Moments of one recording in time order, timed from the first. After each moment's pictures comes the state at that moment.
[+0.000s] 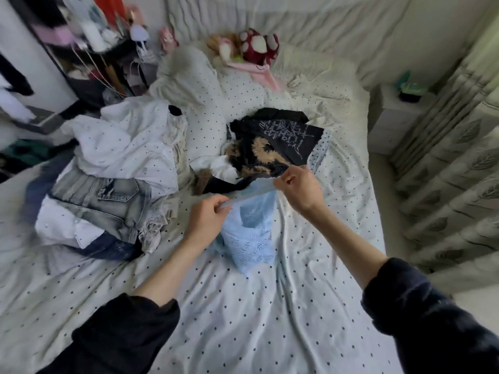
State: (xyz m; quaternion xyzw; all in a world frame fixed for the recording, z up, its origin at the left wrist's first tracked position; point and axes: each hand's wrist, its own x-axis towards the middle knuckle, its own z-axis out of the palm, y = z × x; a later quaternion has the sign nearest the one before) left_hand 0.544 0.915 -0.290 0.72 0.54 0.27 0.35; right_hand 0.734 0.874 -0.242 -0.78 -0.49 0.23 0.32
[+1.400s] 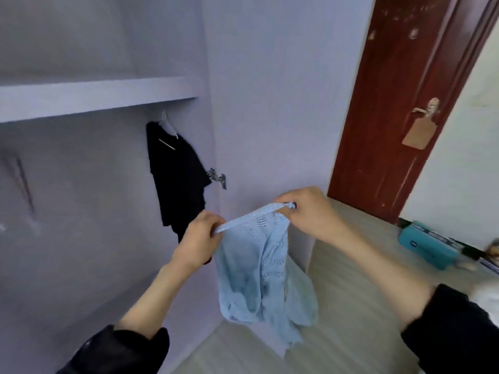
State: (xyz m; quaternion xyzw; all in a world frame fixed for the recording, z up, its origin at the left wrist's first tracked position) left_hand 0.006 0.221 -0.153 0.06 0.94 0.31 -0.14; right_hand -0.006 0.449 -0.075 0.25 -0.91 0.30 0.11
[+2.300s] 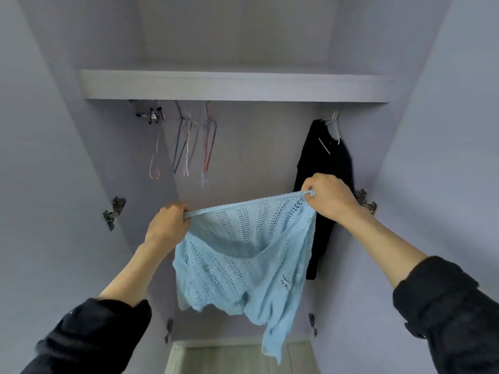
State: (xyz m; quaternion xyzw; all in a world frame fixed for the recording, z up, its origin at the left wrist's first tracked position) left_hand 0.104 0.014 -0.159 -0.43 0.88 0.13 -0.18; right_hand -0.137 0.222 -0.087 0.46 -0.87 0.15 0.06
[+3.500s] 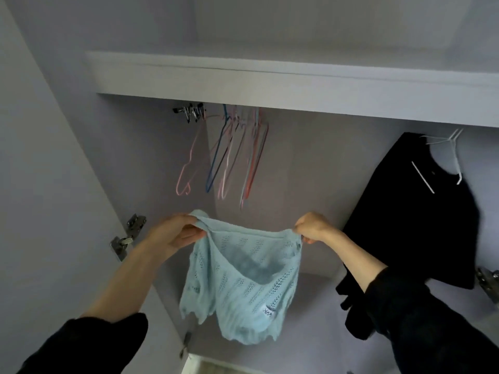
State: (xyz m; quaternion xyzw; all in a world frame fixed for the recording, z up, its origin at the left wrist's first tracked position) left_hand 0.064 -0.126 -0.162 -0.48 0.42 0.71 -0.30; right_hand -0.212 -0.036 -0.187 0.43 -0.84 0.15 -0.29
